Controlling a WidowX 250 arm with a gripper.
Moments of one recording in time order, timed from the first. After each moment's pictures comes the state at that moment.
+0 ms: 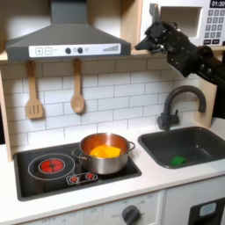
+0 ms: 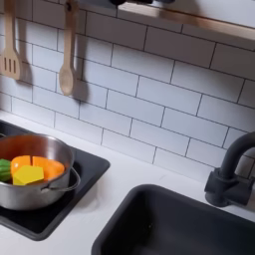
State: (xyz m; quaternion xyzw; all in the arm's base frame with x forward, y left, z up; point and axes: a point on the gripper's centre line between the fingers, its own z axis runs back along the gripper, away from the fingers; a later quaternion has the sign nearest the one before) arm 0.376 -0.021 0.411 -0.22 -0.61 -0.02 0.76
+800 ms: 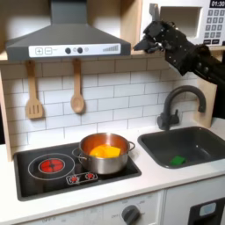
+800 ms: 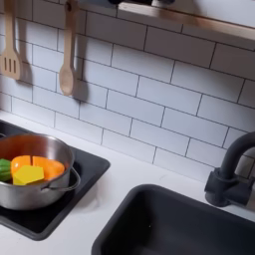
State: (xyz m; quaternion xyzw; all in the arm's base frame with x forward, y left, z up) arm 0.384 -0.017 0.408 -0.22 -0.60 -0.01 0.77
